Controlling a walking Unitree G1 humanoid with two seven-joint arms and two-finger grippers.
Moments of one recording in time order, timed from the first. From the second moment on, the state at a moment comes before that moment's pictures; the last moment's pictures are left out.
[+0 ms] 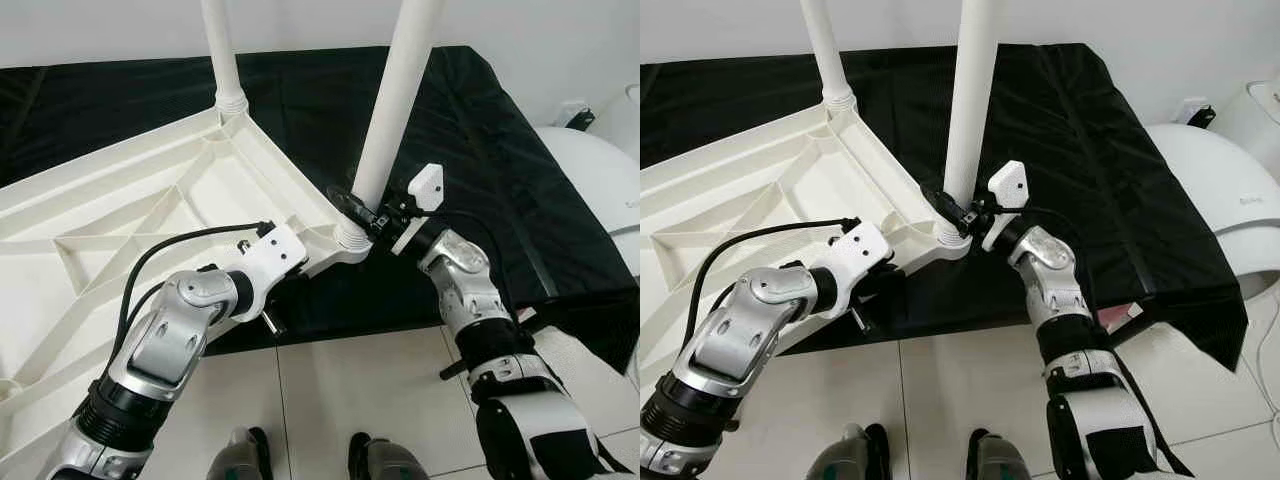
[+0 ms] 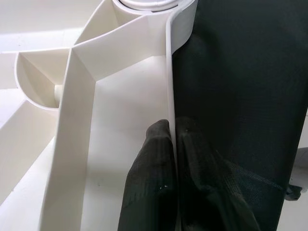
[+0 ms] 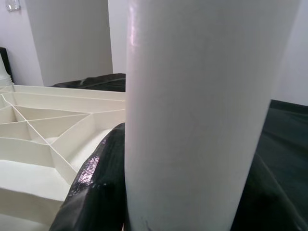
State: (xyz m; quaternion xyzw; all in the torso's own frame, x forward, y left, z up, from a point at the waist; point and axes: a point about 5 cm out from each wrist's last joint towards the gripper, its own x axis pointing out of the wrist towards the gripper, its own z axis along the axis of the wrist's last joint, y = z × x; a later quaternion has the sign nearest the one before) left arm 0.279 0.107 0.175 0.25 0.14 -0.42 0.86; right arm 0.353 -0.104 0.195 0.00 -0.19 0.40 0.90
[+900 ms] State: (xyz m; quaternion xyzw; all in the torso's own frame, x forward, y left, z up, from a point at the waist) left arm 0.279 0.107 0.178 0.25 0.14 -0.42 0.86; right arm 0.345 -0.101 0.194 -0.03 -0.17 0.43 0.88
